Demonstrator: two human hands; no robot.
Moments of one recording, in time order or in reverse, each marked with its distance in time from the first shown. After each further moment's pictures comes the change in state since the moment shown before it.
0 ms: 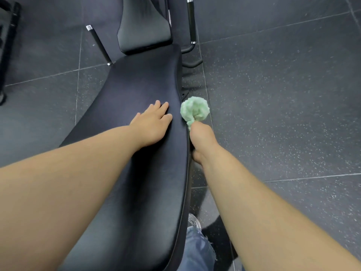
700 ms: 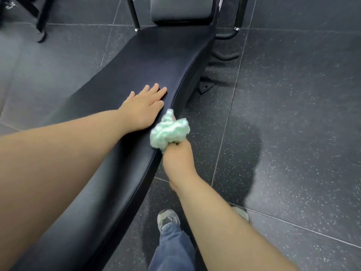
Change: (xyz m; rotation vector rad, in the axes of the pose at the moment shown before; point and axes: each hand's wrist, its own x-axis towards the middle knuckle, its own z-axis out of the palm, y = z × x) left_hand 0.098 0.011 -0.009 0.009 0.008 -0.224; right_hand 0.059 -0.024 -0.023 -0.387 -0.373 -0.102
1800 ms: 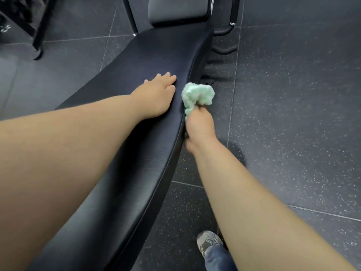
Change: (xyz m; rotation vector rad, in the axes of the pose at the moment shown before) left_hand -0.039 -0.005 0.005 -0.047 0.086 0.103; right_hand 0.013 0.001 0.027 0.321 0.305 0.077
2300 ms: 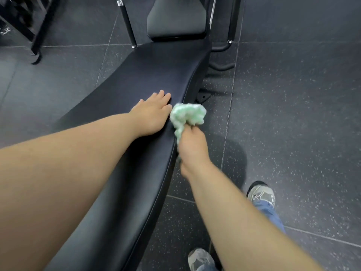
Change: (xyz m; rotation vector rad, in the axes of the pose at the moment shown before) left_hand 0.041 -0.004 -0.001 0.023 -0.071 -0.047; right_hand 0.021 -0.018 0.002 -0.190 -0.045 0.003
